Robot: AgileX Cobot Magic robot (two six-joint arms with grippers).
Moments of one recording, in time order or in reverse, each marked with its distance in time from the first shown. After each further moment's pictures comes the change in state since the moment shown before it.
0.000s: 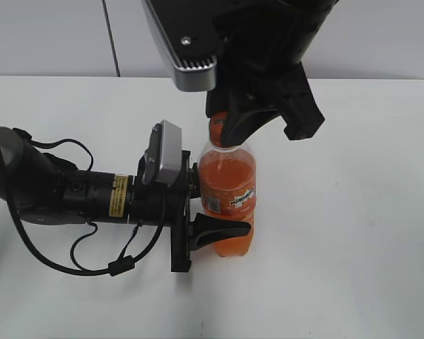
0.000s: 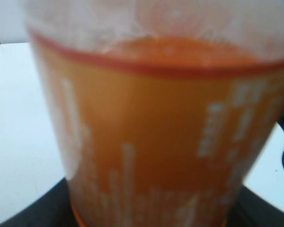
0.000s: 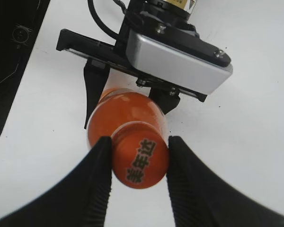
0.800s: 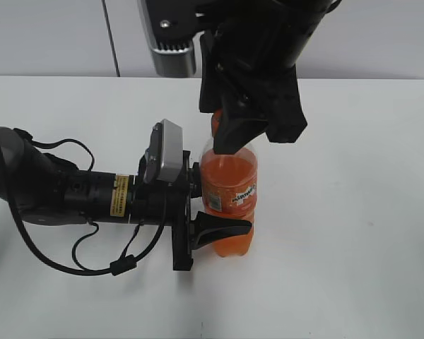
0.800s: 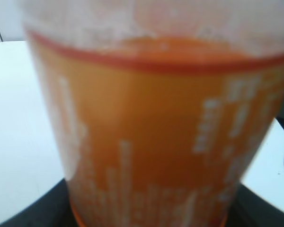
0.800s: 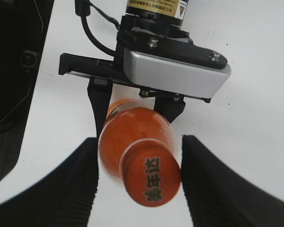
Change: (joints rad) left arm -0.001 0.000 0.000 -0.009 0.003 -0.007; right arm 0.001 0.000 0.000 0.025 -0.005 0.142
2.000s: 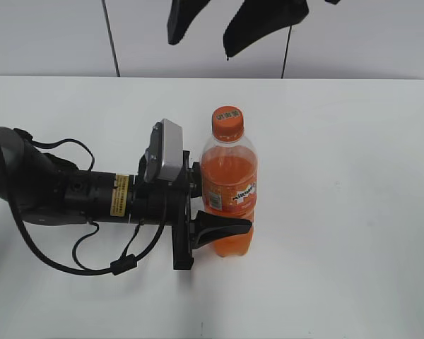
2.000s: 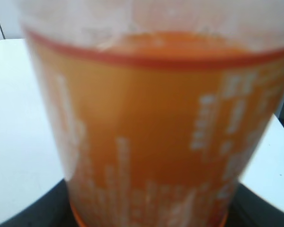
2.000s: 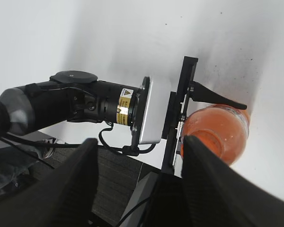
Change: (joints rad) left arm 0.000 0.000 0.000 -0.008 0.005 -0.004; right arm 0.000 -0.049 -0.170 0.001 0.001 1.654
